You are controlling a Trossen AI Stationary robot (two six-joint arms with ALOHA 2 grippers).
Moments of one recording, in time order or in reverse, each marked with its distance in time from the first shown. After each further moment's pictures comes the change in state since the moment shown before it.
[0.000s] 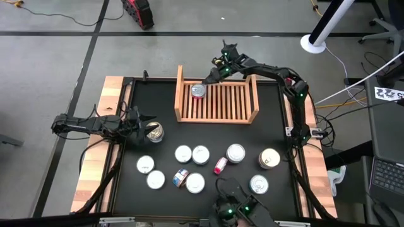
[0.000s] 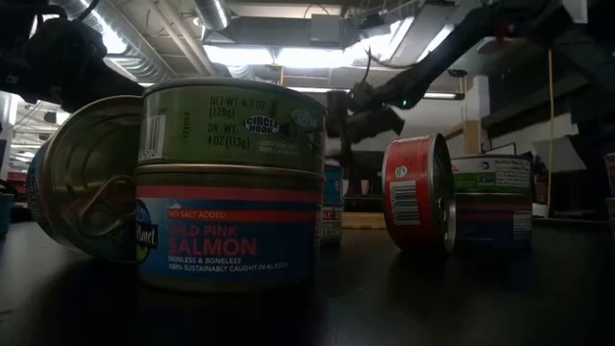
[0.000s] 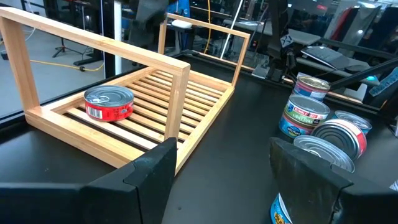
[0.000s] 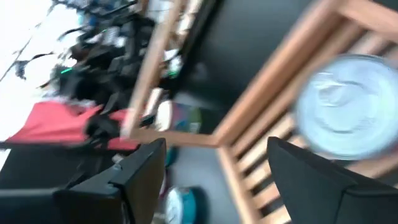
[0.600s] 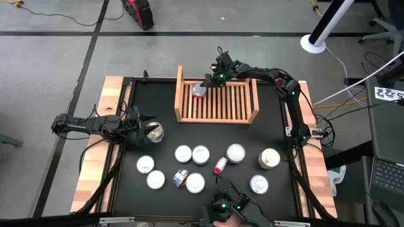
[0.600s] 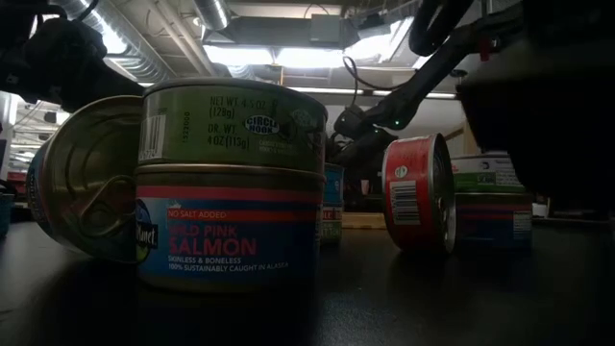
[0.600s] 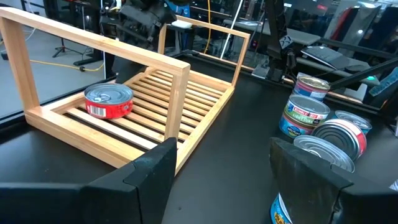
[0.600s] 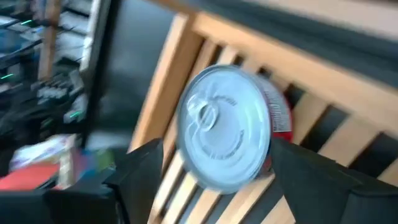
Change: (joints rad) left arm 0.000 0.000 0.000 0.000 0.000 0.000; right arm 0.014 0.129 0.000 -0.001 0.334 0.073
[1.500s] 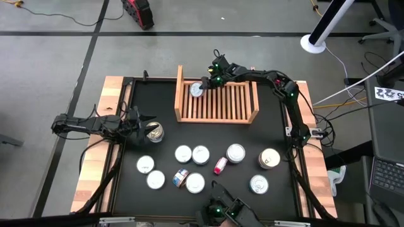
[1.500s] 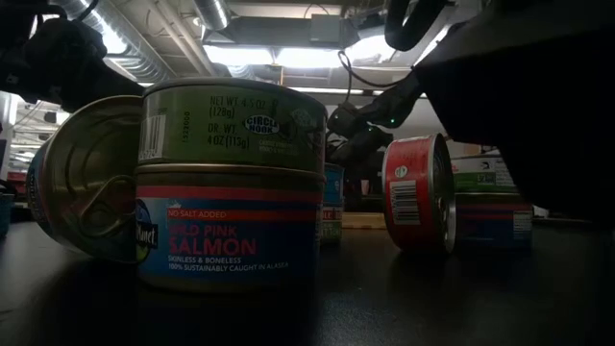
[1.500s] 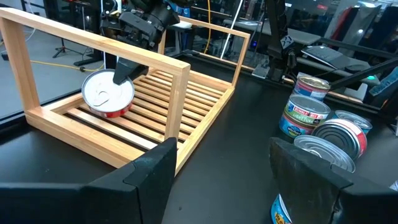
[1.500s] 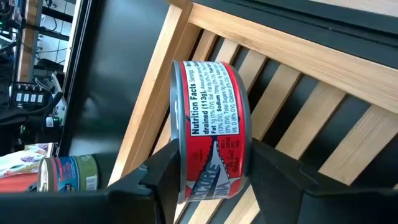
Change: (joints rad) left arm 0.000 0.000 0.000 0.000 0.000 0.003; right arm 0.060 0.002 0.000 0.002 0.144 0.027
